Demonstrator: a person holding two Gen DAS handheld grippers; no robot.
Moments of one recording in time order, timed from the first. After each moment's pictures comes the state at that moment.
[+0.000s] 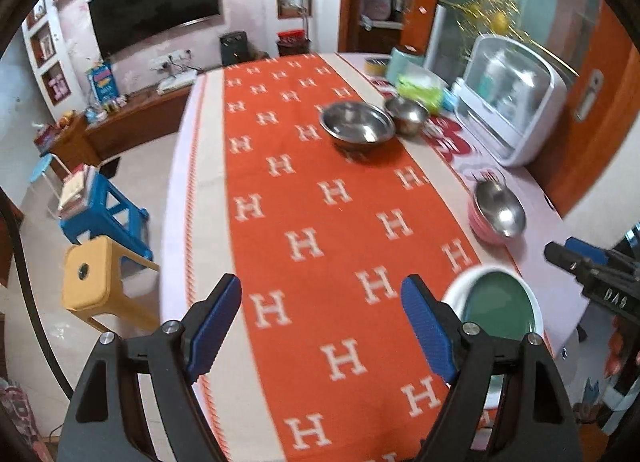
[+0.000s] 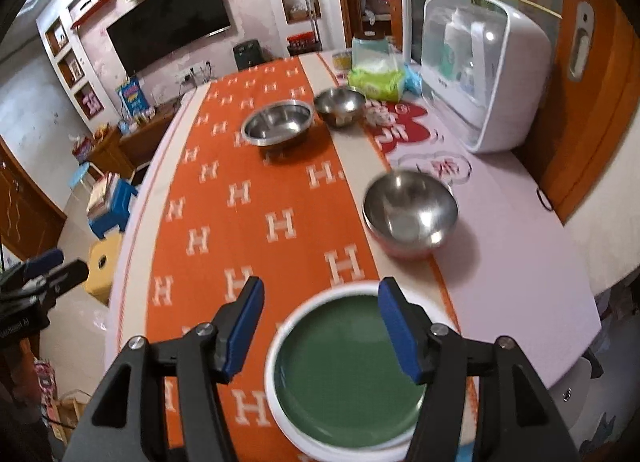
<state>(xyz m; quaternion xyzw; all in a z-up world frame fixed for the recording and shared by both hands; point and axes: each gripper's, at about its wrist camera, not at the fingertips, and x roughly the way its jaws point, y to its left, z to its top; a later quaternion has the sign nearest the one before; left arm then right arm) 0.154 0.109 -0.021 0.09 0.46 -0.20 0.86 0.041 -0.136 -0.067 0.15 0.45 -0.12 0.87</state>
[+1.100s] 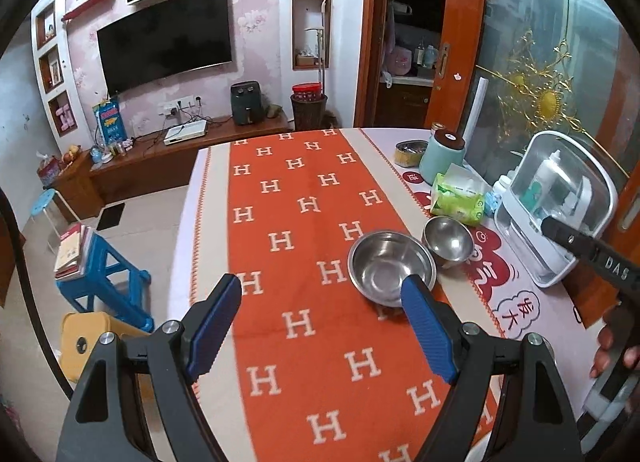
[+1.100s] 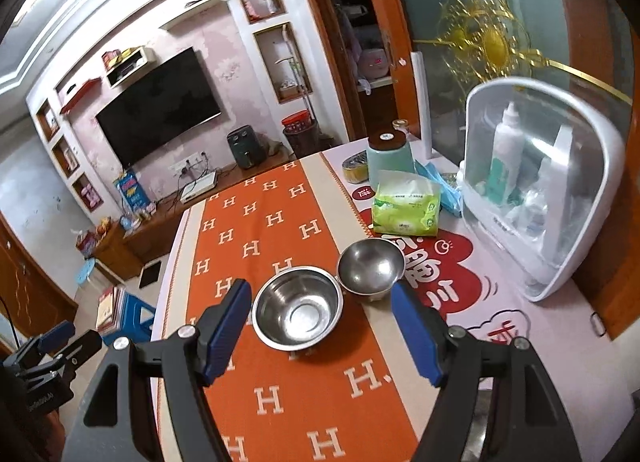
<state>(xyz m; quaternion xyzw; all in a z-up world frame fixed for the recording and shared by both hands) 0.366 0.041 0.019 0.07 0.39 -0.19 0.90 0.255 -0.208 -0.022 0.21 0.32 -0.15 0.91</state>
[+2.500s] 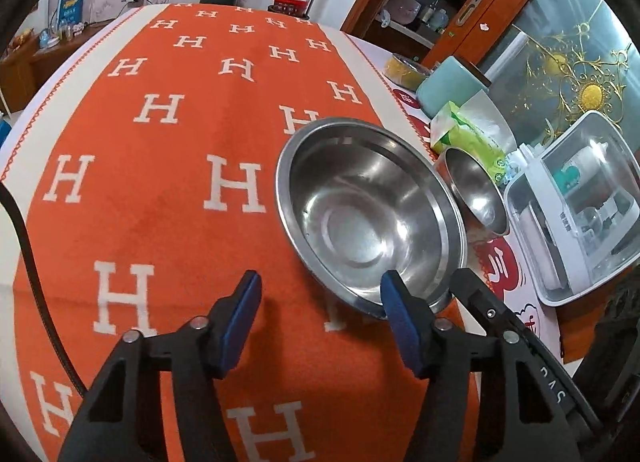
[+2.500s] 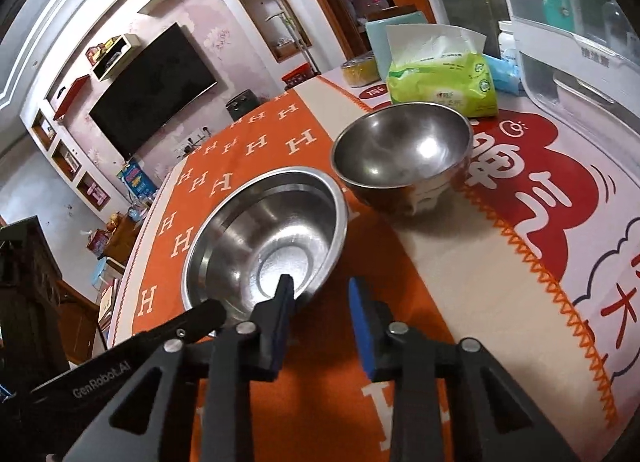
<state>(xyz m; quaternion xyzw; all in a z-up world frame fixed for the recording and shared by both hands) 0.456 -0.044 -0.223 -0.08 0.51 -0.25 0.82 0.331 -0.205 -0.230 0.28 0.35 -0.10 0.89</state>
